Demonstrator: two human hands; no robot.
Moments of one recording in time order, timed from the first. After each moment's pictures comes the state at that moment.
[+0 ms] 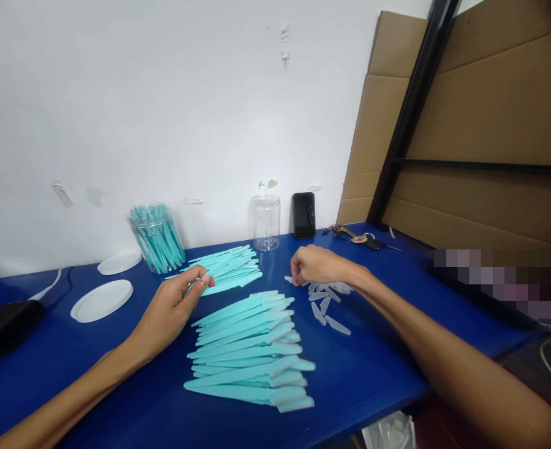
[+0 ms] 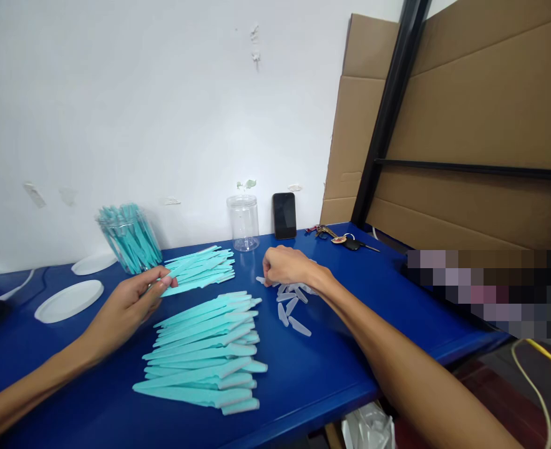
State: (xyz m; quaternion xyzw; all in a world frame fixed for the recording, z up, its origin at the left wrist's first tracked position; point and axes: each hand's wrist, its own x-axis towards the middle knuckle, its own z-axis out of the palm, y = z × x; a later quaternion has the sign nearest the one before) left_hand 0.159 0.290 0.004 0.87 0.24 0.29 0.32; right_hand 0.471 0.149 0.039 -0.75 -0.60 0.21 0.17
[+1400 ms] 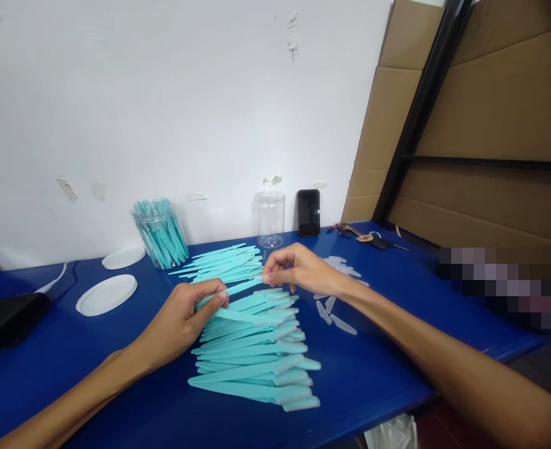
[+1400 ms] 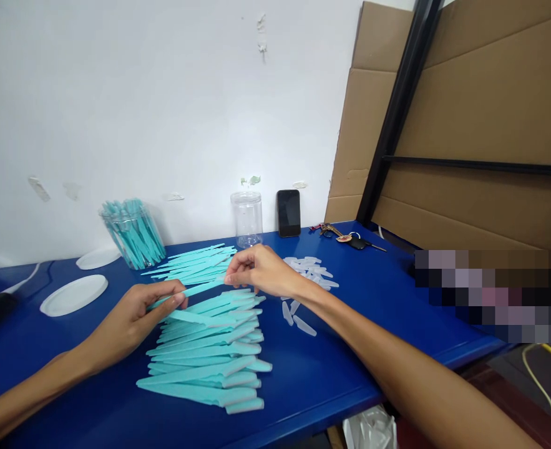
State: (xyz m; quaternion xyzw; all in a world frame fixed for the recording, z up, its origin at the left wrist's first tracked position) left_hand 0.158 0.273 0.004 0.91 0.20 0.23 0.28; right_hand 0.425 0.153 0.029 -0.55 -0.61 0.36 0.44
